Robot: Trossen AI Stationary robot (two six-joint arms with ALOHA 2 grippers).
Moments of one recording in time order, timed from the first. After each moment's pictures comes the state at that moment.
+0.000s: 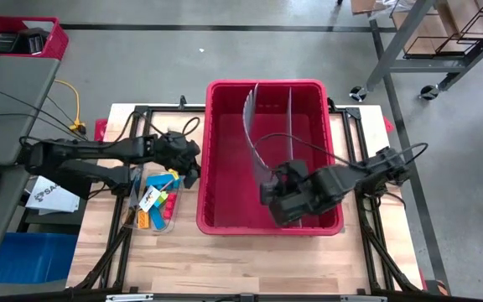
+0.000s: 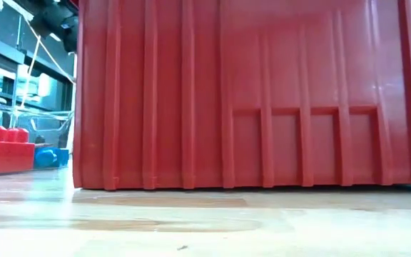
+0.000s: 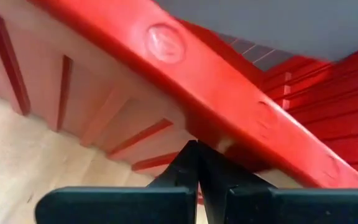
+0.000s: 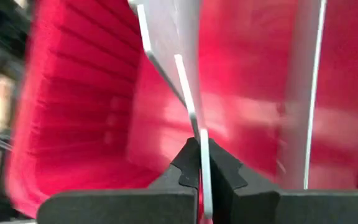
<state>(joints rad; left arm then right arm) 0.19 1.06 0.65 -0.28 0.25 -0.51 0.40 1.86 2.08 -1.58 0.45 1.82</state>
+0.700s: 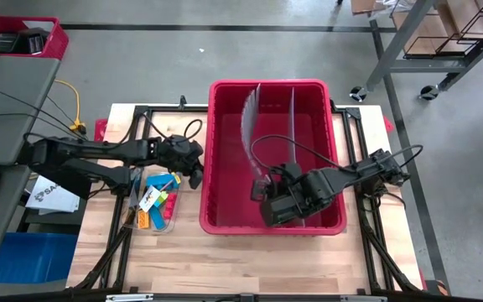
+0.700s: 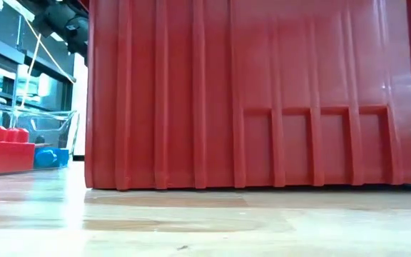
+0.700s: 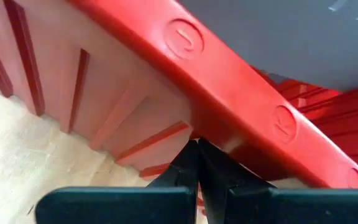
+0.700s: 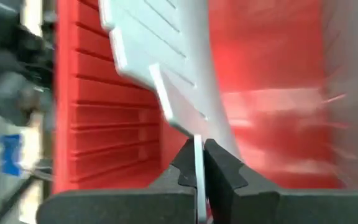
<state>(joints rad) 0.14 1.10 0.65 -0.23 0.13 -0.57 0.39 1.90 2.10 -1.48 0.53 2.00</state>
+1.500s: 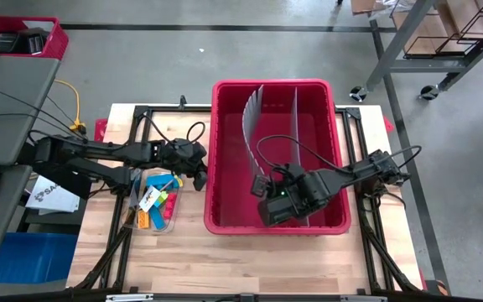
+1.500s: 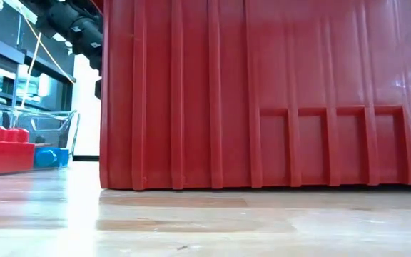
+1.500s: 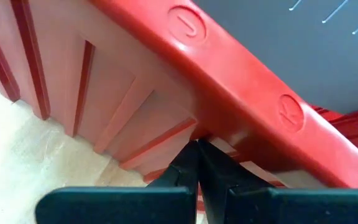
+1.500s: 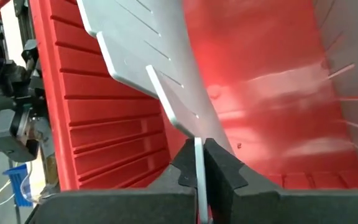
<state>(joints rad) 0.11 1.14 0.65 -0.16 0.07 -0.57 0.39 1.92 2.10 -1.52 0.48 2.18</state>
